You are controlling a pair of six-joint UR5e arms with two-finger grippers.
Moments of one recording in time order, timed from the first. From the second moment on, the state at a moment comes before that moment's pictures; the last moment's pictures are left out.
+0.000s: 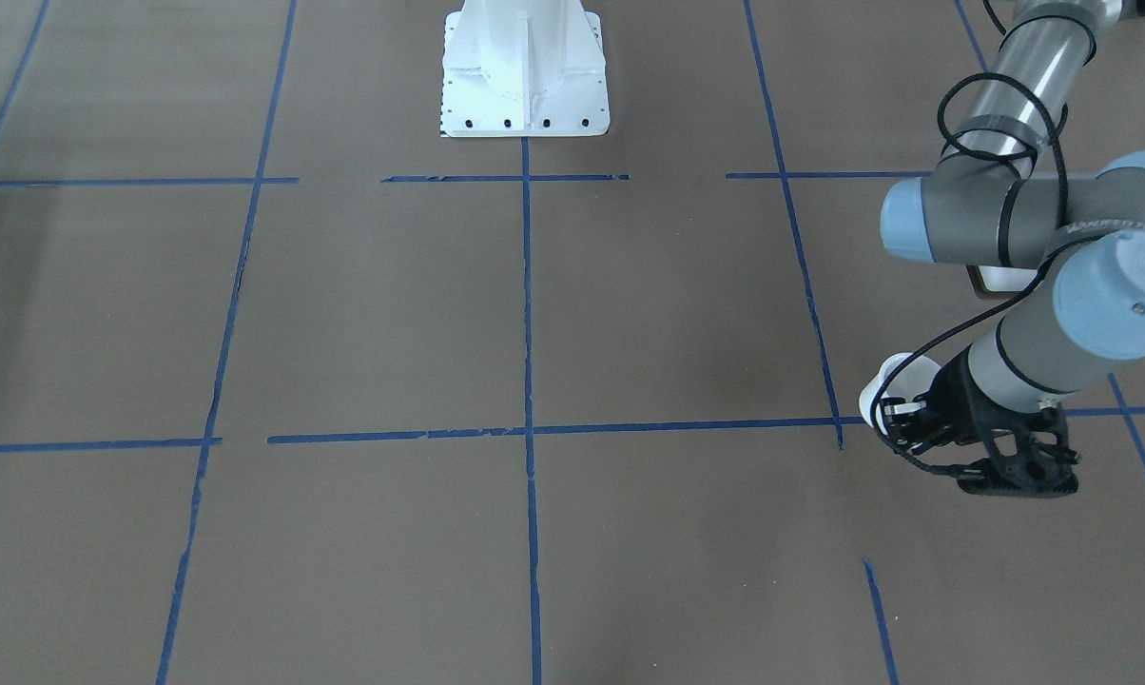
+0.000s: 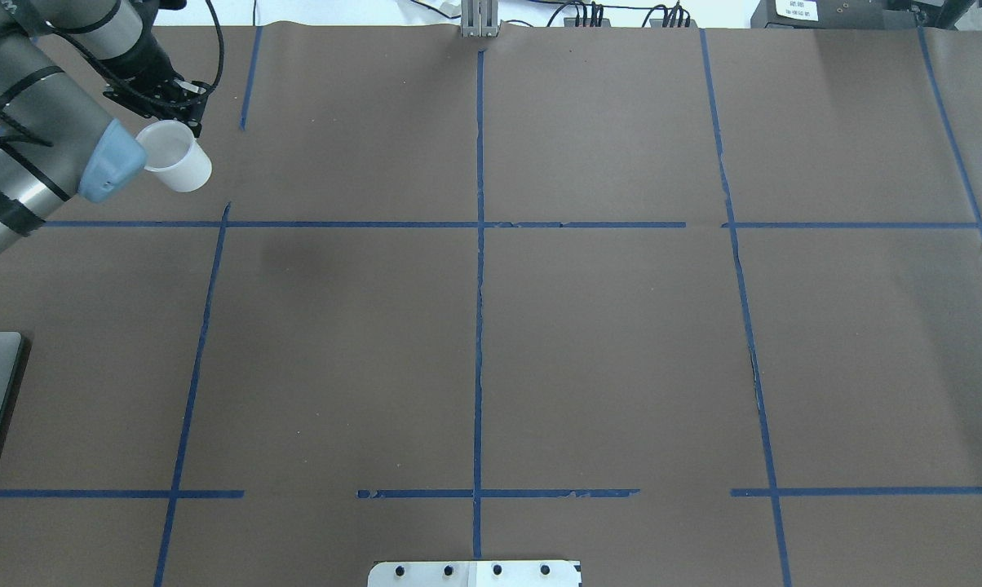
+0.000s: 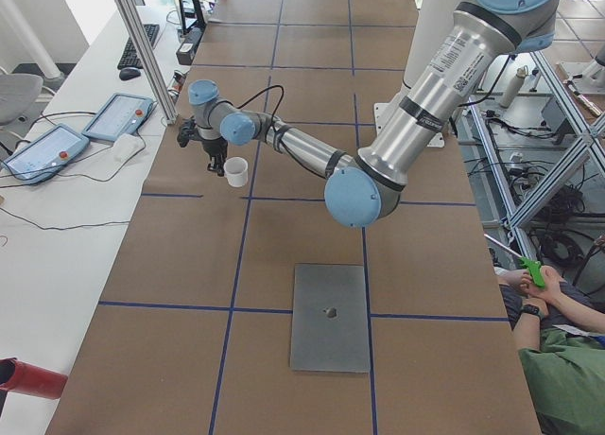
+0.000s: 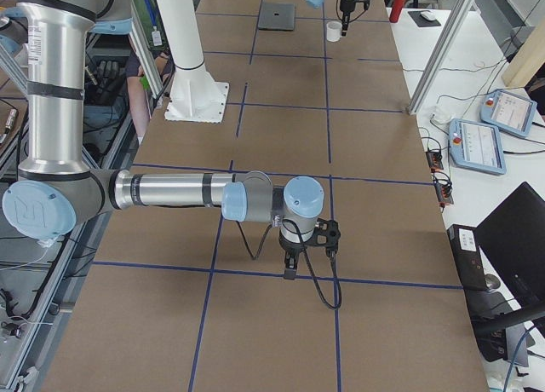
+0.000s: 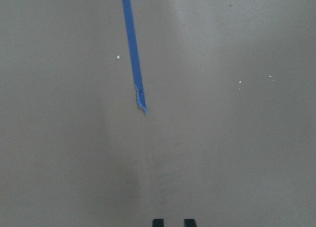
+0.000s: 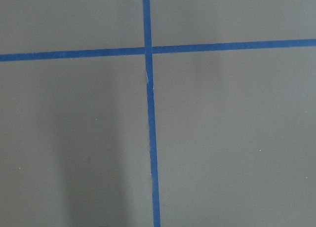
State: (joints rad) left arm -1.09 -2.14 -1.44 -1.64 -2.21 -0.60; right arm 1.54 -1.67 1.72 -1.64 2.32 0.07
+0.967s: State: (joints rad) left arm -1.26 -1.46 -1.78 -1.78 -2.23 -0.44; right arm 1.54 -1.67 1.72 -1.64 2.32 0.07
